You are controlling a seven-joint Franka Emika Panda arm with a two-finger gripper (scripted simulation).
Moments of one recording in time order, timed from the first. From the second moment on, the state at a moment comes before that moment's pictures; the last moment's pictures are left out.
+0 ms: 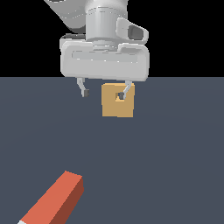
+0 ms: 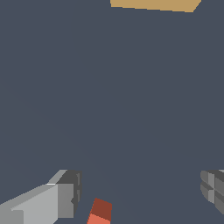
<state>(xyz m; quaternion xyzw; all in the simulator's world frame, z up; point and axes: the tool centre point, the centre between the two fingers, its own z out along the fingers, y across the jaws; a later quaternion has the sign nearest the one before) -0.020 -0.015 0.152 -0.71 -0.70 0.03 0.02</state>
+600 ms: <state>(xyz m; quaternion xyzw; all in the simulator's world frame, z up) -0.032 -0.066 0.136 -0.73 -0.68 0.02 0.01</state>
